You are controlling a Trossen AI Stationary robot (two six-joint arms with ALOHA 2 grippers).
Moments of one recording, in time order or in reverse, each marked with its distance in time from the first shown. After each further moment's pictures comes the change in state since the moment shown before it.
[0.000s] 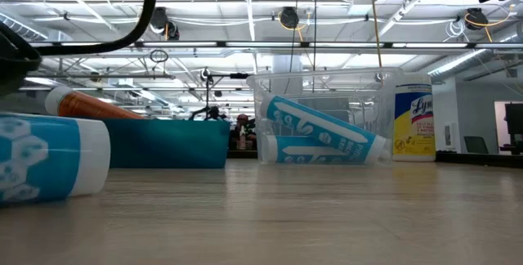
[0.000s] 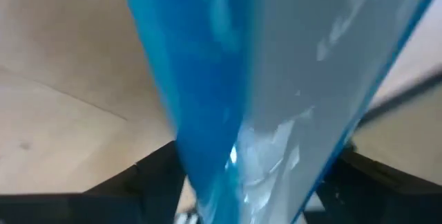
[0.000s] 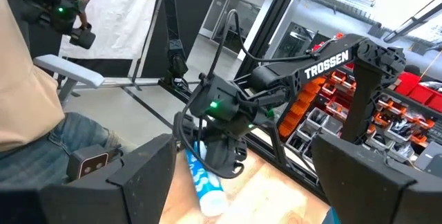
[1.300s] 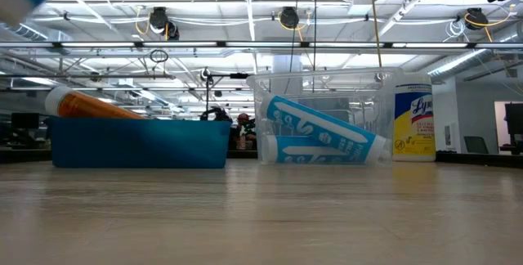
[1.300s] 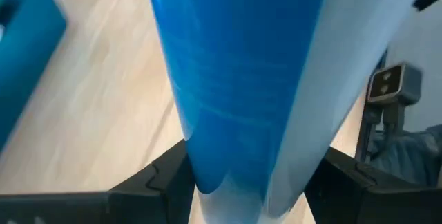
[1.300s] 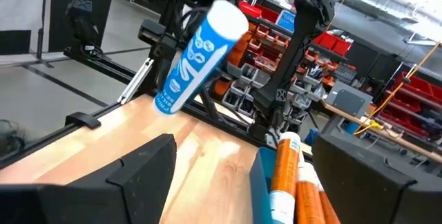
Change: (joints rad) left arm -0.098 -0.449 -0.004 -0.205 -1.015 0.462; right arm -0.005 0.003 0.001 -0.025 0.344 0.028
